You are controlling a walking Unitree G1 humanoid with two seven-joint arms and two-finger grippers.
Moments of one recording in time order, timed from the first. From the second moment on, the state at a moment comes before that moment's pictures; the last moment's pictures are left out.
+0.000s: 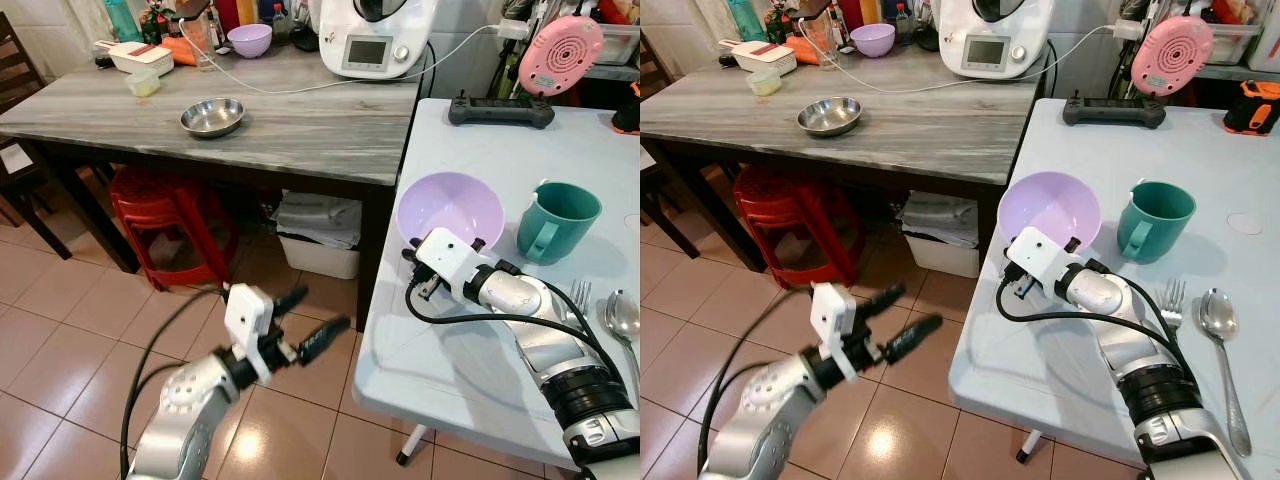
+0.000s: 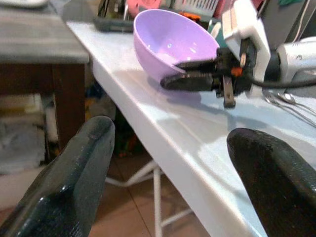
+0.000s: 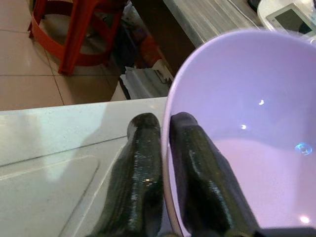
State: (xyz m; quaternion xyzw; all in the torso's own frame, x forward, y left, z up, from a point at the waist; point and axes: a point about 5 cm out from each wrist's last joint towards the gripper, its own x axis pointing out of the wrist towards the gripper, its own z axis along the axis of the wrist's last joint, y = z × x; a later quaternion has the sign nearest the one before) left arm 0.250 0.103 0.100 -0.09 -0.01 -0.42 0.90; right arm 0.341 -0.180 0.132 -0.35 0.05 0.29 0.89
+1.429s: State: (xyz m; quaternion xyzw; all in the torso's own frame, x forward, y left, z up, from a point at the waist) left arm 0.295 0.155 0.088 -0.07 0.01 -0.12 0.99; right arm 0.311 -0.162 0.156 -0.14 -0.12 0.15 0.97
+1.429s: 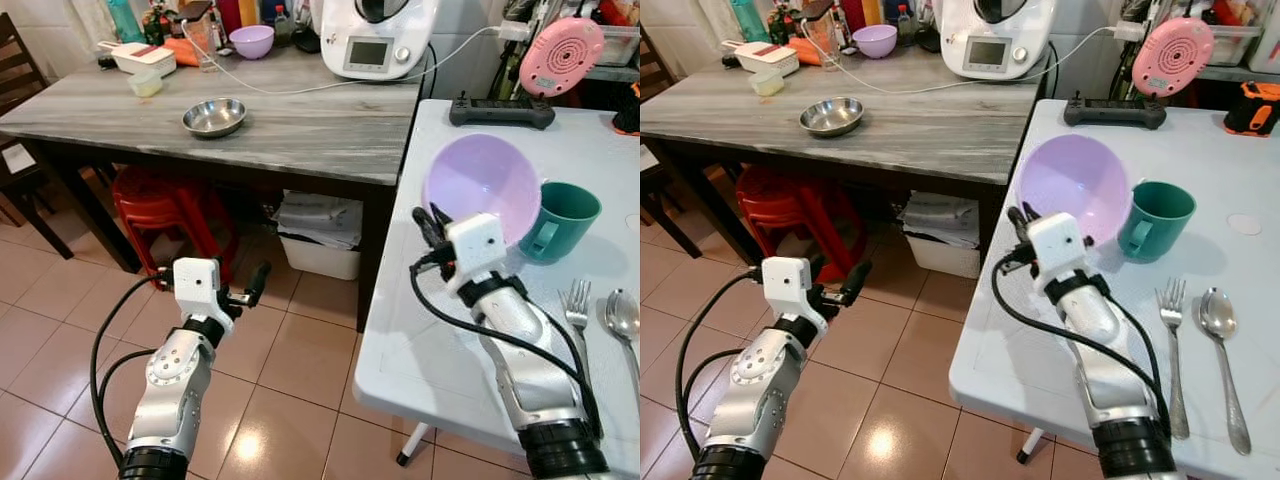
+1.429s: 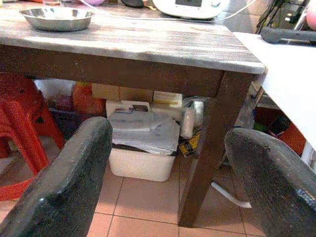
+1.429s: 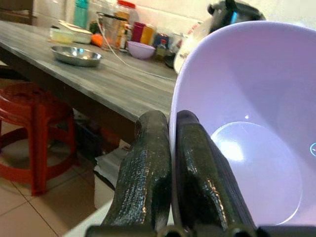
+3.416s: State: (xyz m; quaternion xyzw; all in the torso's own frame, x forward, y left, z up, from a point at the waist) left arm 0.304 0.154 0.086 -0.06 0.01 -0.10 0.99; right arm 0.291 -0.129 0.148 -0.10 -0.13 0.16 0.97
